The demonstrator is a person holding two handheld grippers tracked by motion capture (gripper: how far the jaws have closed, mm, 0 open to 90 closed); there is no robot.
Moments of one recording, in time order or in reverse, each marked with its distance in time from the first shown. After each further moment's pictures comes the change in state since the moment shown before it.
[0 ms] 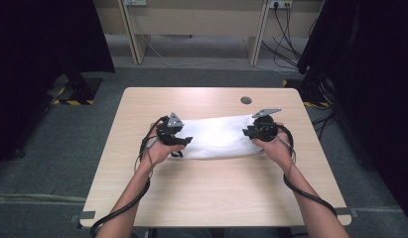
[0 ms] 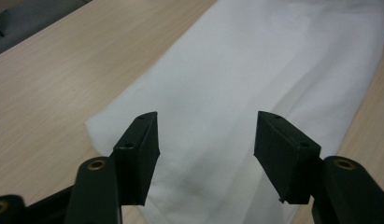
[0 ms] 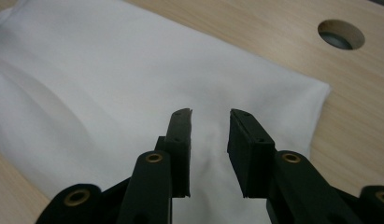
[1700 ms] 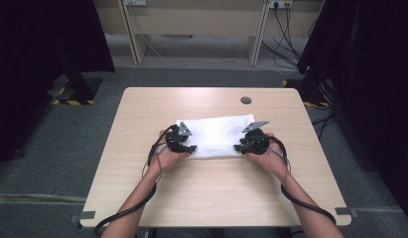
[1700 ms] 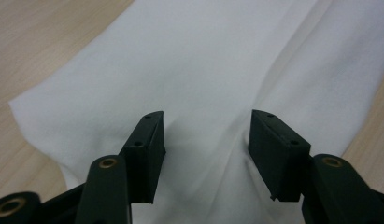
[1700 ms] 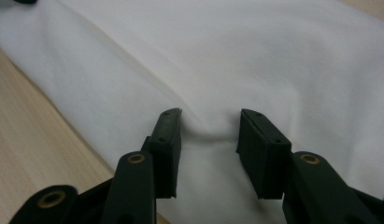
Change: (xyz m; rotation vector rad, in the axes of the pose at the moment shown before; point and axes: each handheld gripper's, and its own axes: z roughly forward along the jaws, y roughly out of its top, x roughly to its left) left arm -0.020 -0.020 0.037 0.089 -0.033 0.050; right arm 0.032 -0.024 0.021 0.059 0.085 -0.110
